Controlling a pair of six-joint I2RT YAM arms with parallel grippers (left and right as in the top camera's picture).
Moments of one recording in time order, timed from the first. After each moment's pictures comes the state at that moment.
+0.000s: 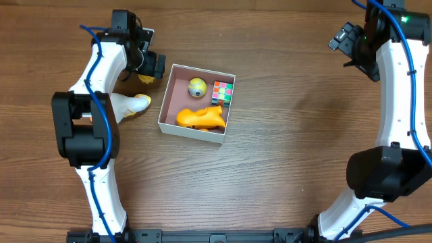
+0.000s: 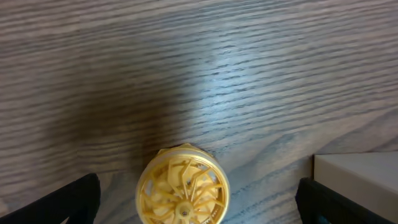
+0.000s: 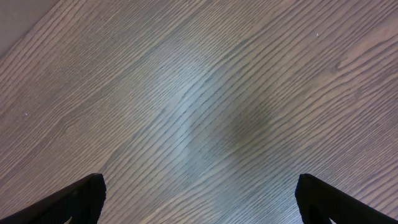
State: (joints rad) left arm -0.02 2.23 1.78 -0.76 0.15 0.11; right arm -0.12 1.95 2.09 -1.33 0.16 0.57
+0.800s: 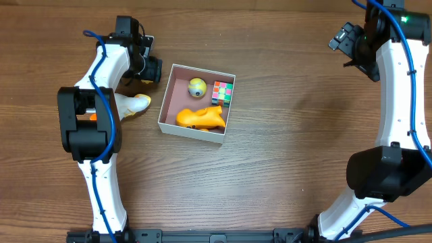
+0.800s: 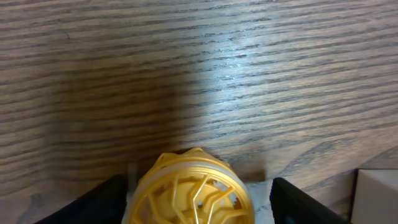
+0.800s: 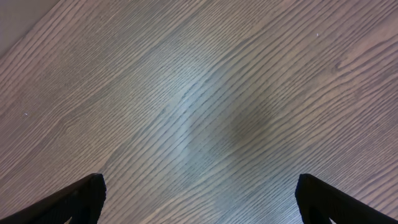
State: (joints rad) left arm -0.02 2.30 1.78 -0.75 0.13 0.08; right arm -0.12 1.95 2.09 -1.33 0.16 0.57
